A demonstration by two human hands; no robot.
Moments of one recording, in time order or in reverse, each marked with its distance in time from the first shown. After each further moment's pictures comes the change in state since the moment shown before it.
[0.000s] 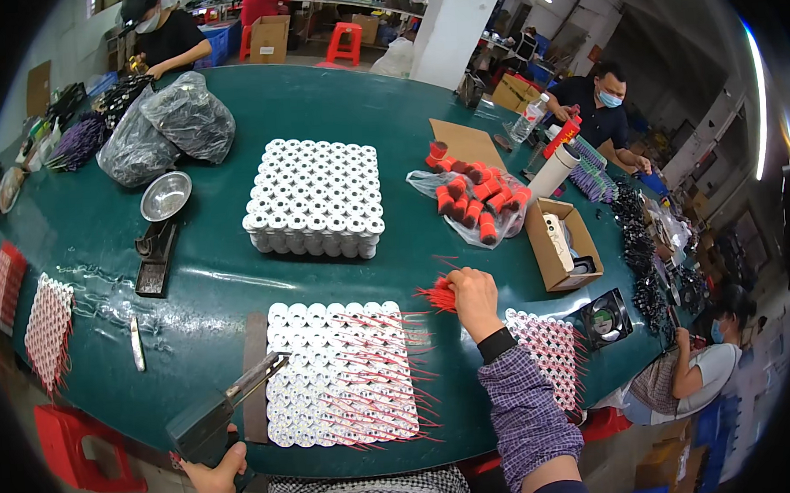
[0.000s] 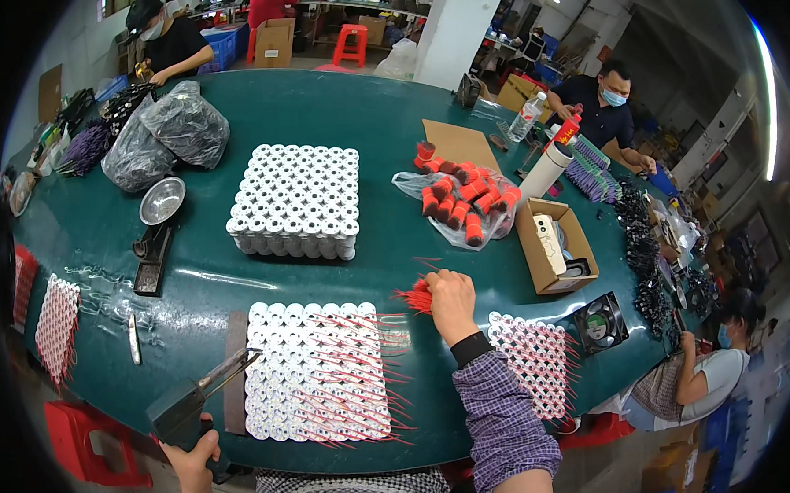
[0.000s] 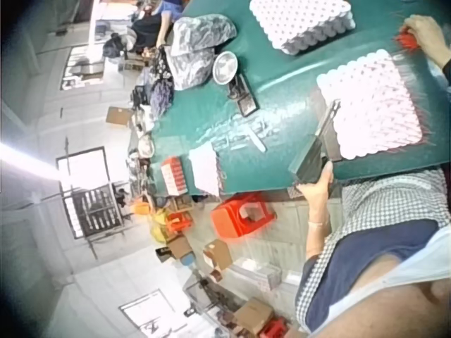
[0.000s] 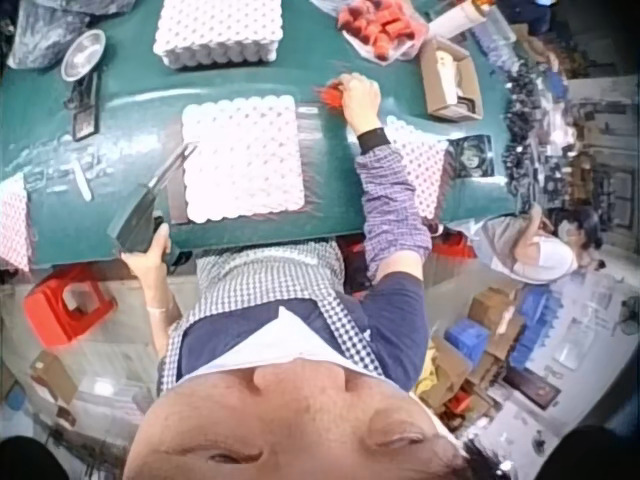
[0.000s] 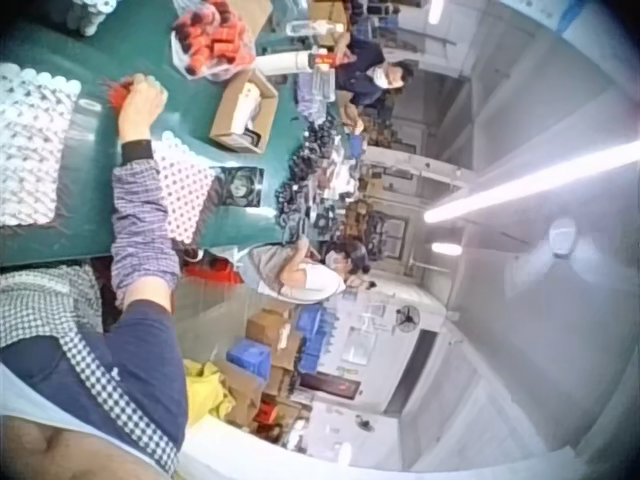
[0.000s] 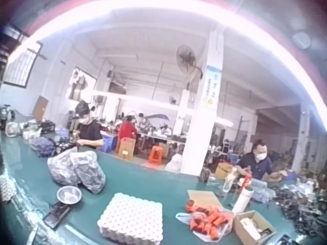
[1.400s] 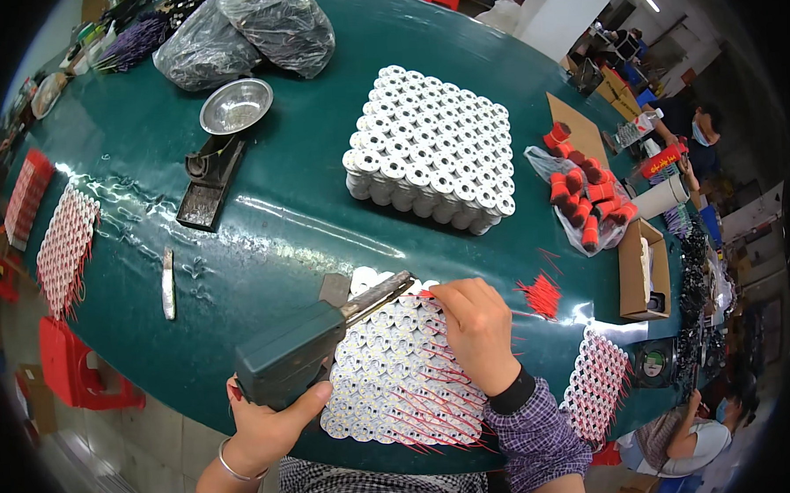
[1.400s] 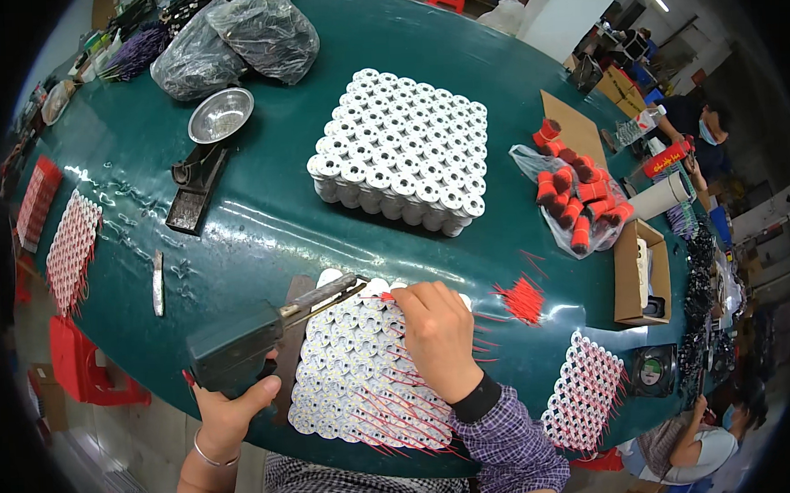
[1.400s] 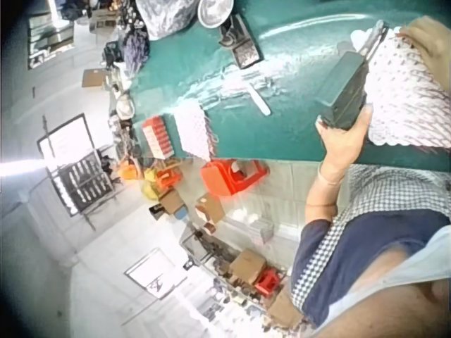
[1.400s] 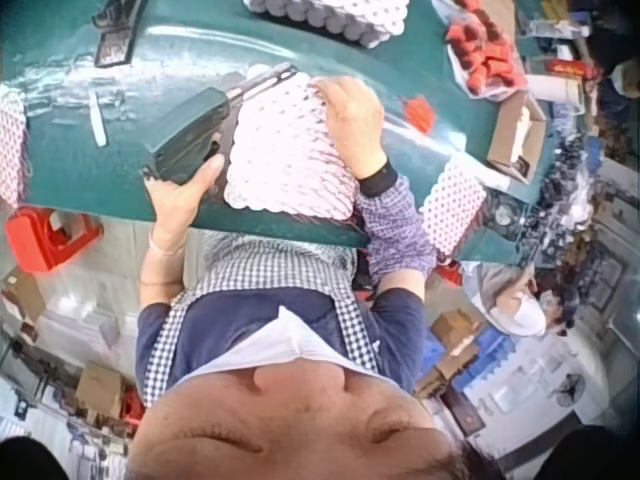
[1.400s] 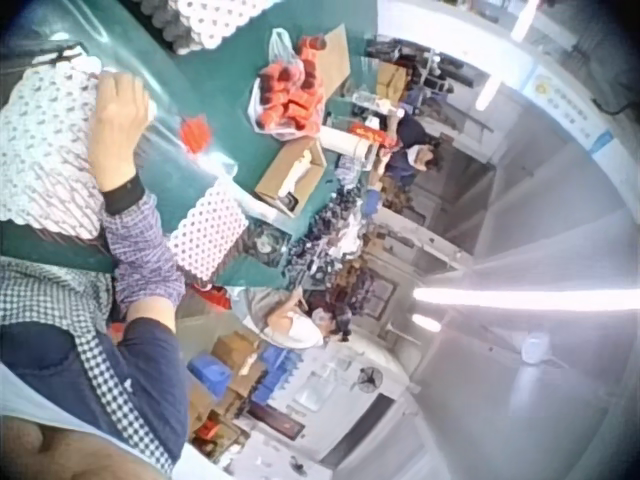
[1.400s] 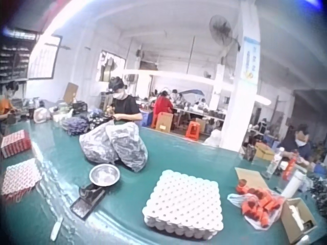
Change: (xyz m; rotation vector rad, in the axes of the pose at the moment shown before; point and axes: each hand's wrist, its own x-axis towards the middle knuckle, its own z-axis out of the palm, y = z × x) left_hand 0.055 0.034 0.049 0.014 -0.233 -0.032; right_hand 0.021 -0.180 -0.023 0.443 -0.047 -0.281
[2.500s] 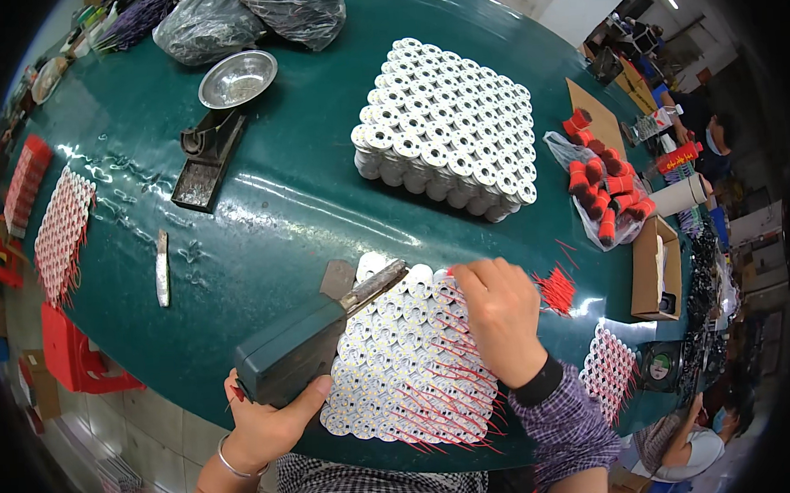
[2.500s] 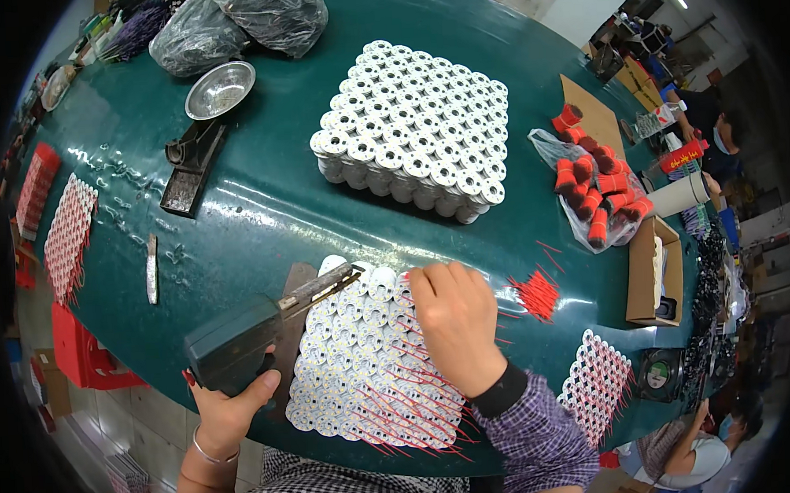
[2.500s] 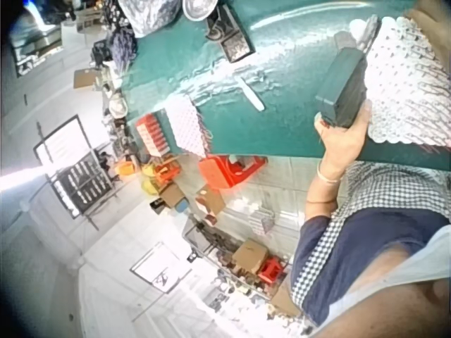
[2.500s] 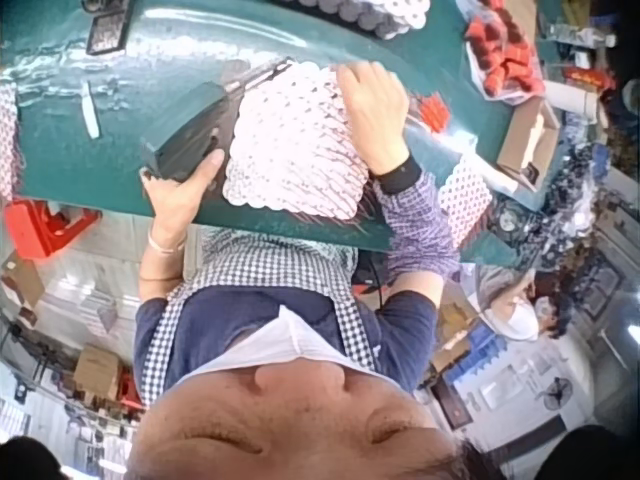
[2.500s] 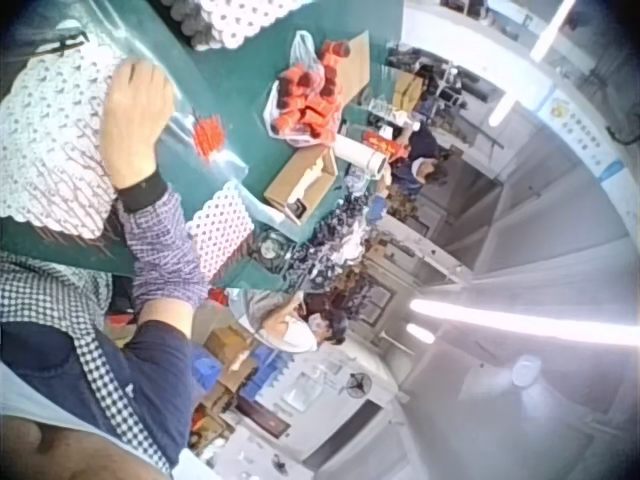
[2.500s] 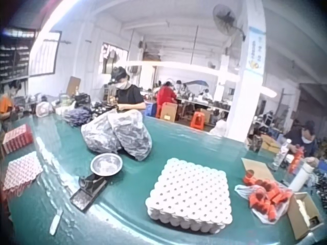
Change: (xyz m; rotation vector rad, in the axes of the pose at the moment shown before) left_hand -0.001 -0.012 -0.003 0.018 0.075 -0.017; right_hand 0.017 0.003 -0.007 -0.320 -0.171 -0.177
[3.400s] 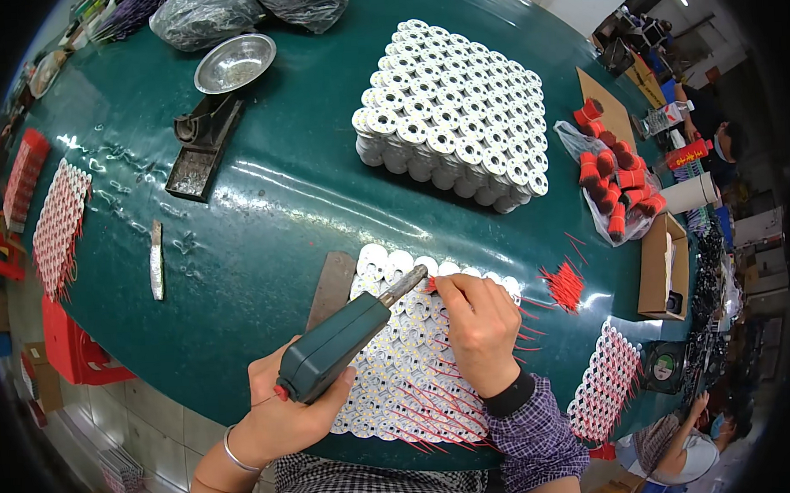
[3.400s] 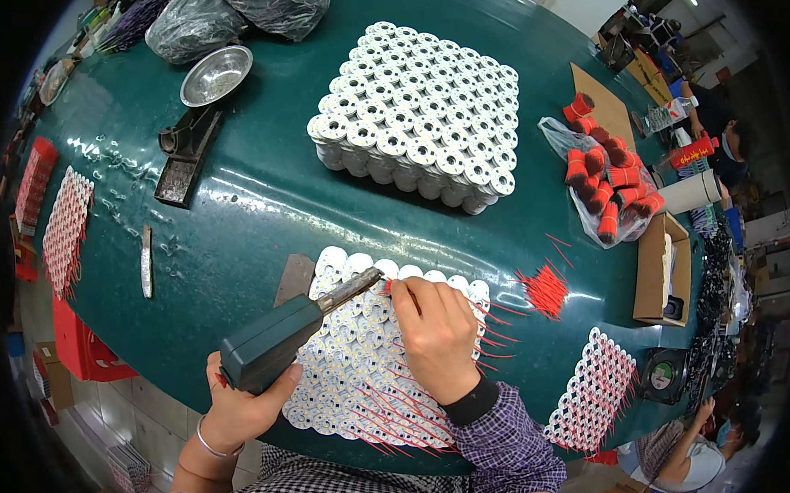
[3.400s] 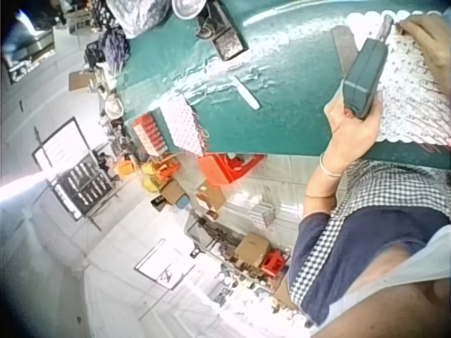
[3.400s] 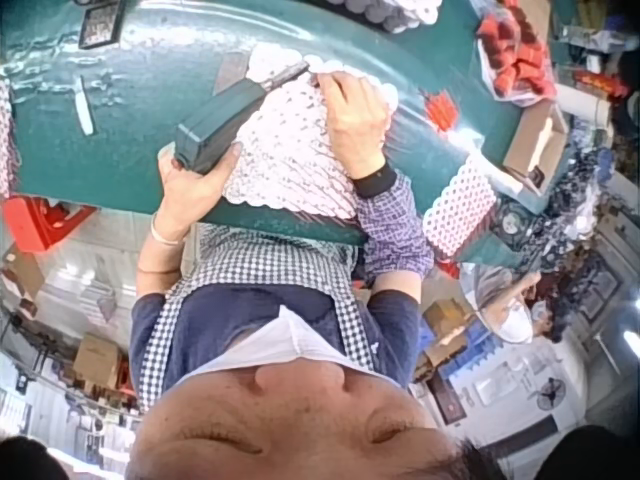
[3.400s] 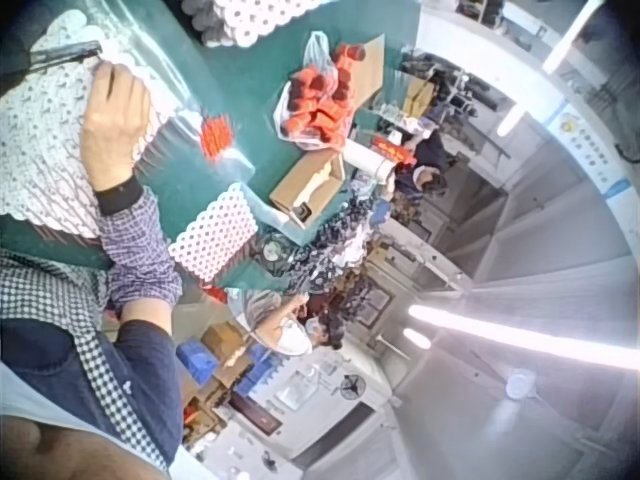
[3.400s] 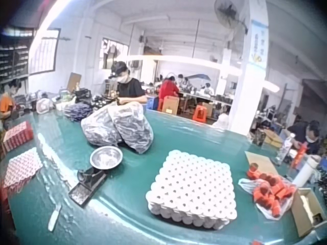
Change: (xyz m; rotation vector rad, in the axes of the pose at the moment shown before) left_hand 0.020 -0.027 0.012 0.292 -0.232 0.263; right_hand -0.021 -0.018 0.025 0.181 0.186 0.069
